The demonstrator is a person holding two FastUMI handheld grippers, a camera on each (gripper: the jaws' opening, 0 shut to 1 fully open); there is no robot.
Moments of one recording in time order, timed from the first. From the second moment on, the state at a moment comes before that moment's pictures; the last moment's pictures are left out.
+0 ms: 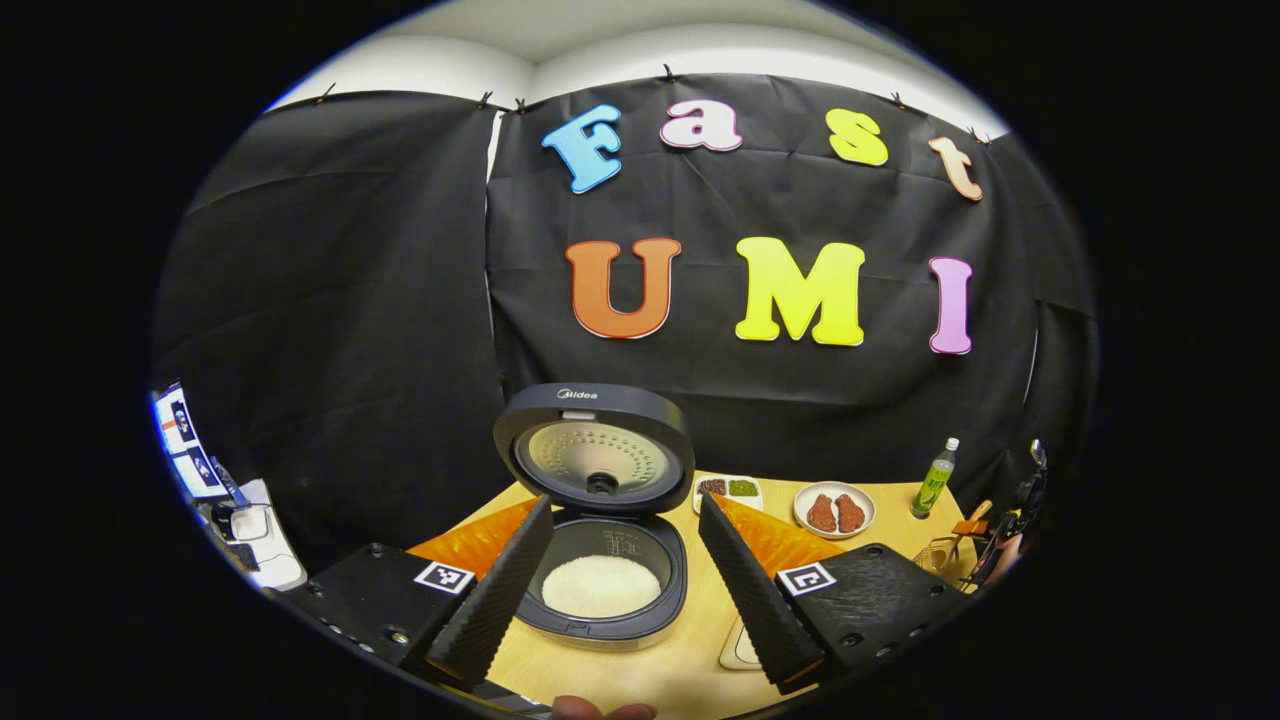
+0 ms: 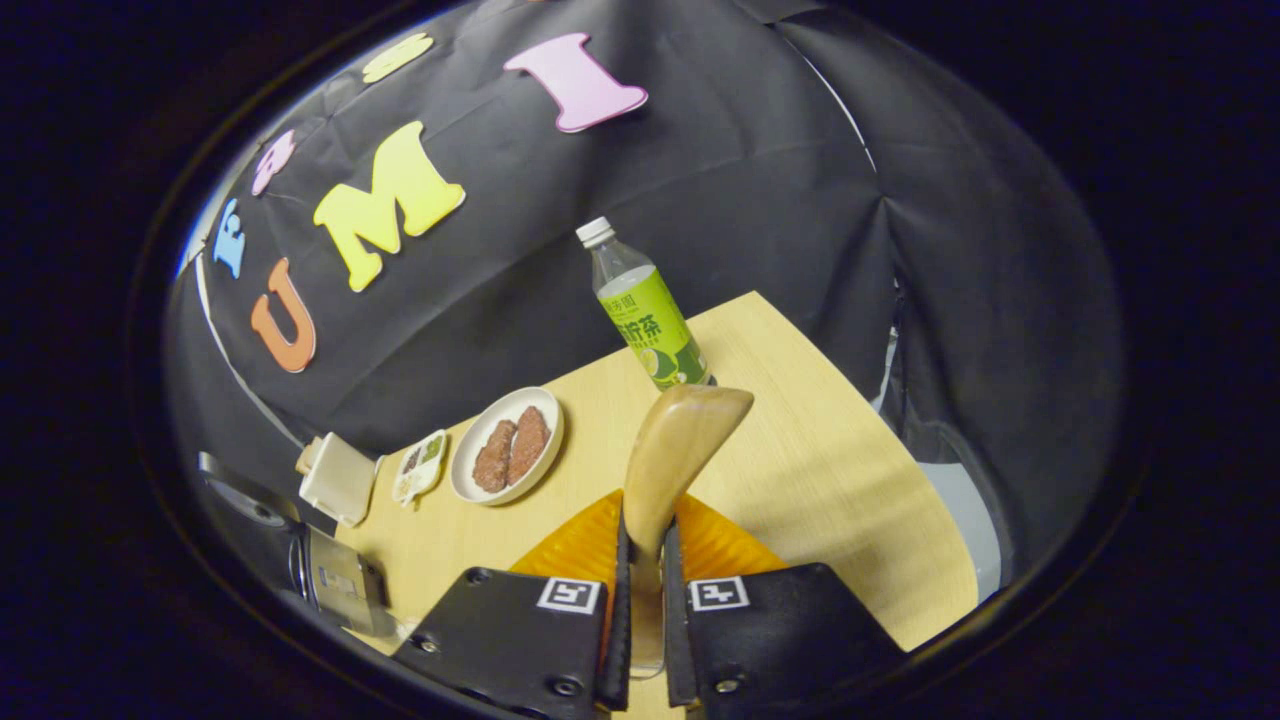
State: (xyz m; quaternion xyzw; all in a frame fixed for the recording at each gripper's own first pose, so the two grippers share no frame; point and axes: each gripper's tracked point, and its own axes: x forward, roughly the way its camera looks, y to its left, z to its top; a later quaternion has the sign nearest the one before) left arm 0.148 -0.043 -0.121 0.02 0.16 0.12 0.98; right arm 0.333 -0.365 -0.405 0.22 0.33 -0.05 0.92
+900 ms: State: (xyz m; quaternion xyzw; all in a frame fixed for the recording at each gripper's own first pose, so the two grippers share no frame) left arm 0.118 -0.009 -0.100 -0.02 0.13 0.06 0.99; right arm 0.278 -0.300 -0.232 0.10 0.23 -0.12 0.96
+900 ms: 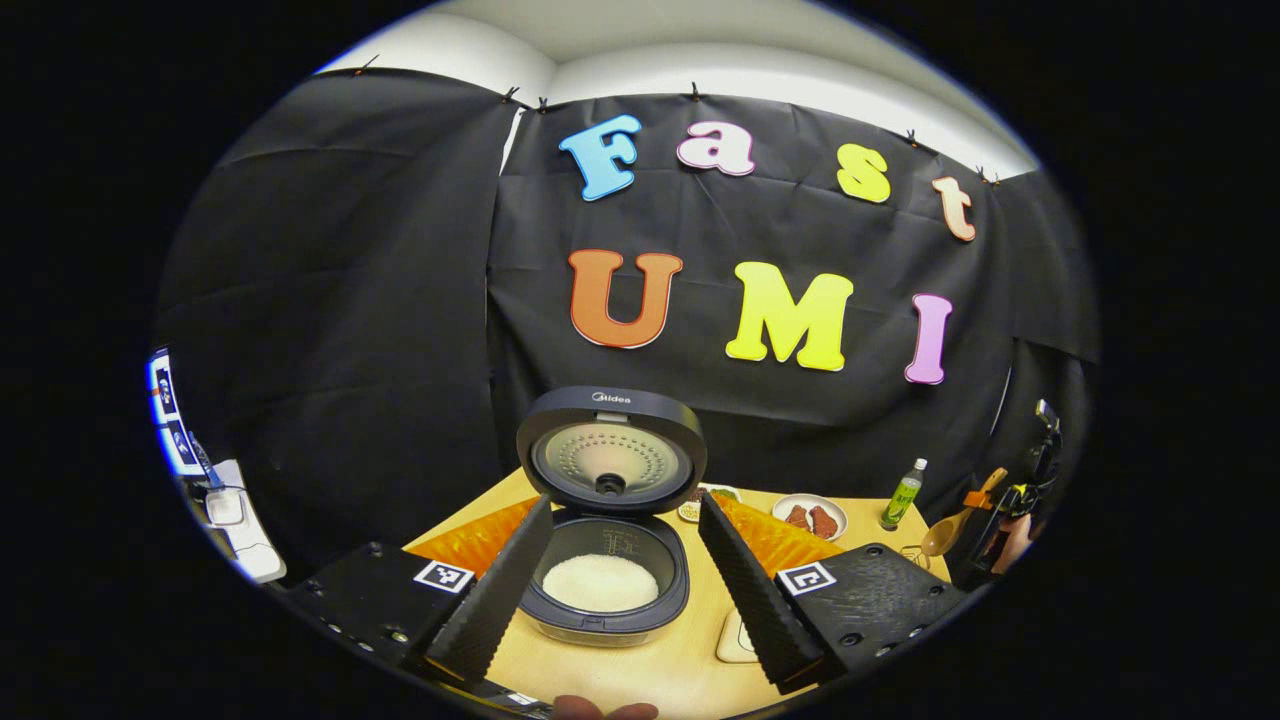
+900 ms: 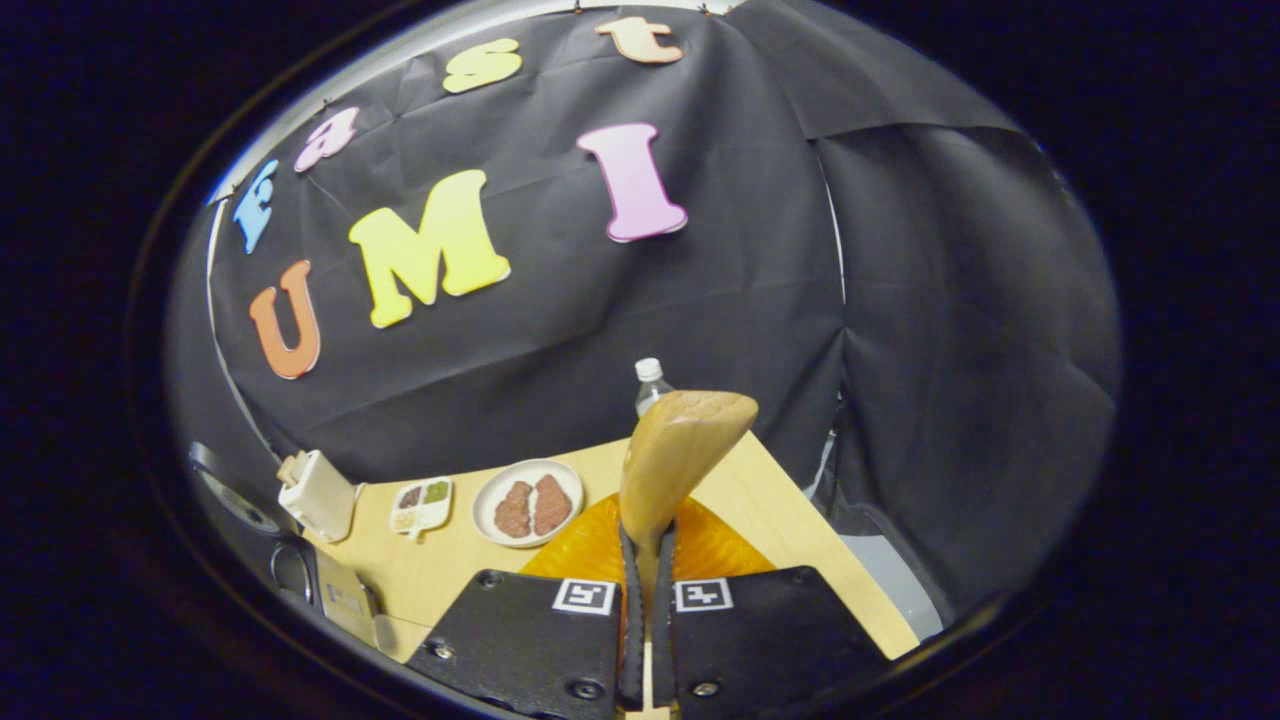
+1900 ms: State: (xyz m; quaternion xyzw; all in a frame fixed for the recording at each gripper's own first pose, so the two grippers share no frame) left arm 0.091 0.061 -0.096 -0.04 0.14 0.03 0.99; right arm 0.200 -0.067 -0.319 -0.08 0.27 -0.02 0.96
